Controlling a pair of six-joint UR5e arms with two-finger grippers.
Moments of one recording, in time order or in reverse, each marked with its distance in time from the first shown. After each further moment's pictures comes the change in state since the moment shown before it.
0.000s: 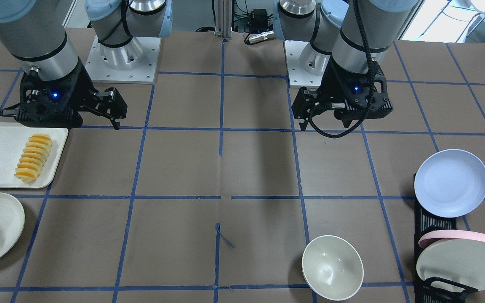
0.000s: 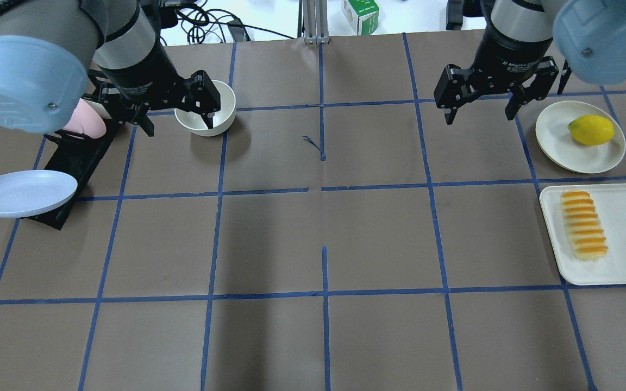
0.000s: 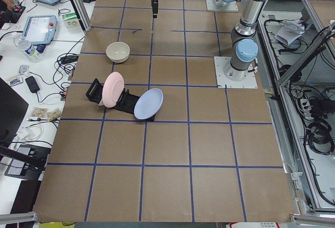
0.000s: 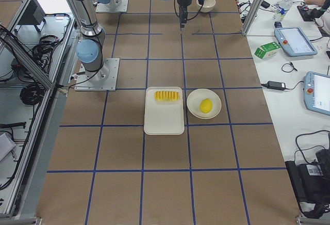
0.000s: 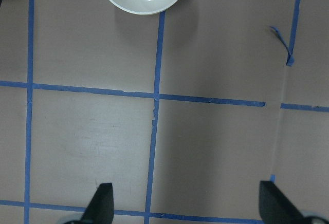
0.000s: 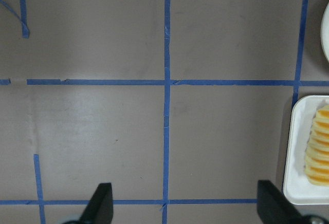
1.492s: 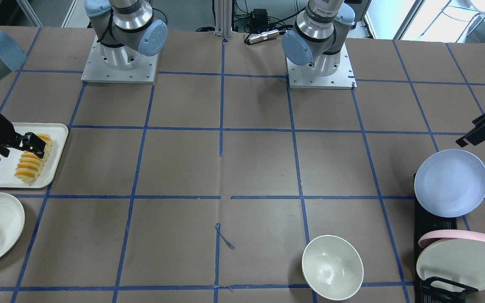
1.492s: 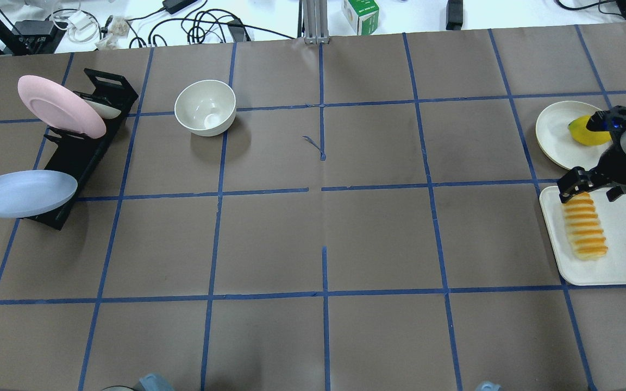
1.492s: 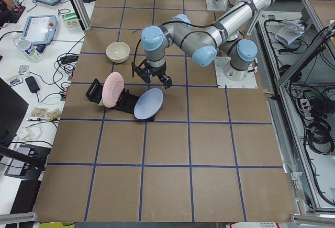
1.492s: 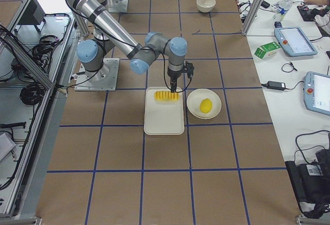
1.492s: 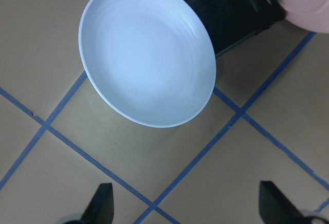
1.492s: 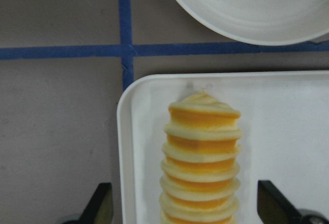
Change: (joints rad) left arm 0.775 -0.115 -0.098 0.062 0.015 0.165; right arm -0.577 0.106 0.511 -0.625 -0.020 -0.546
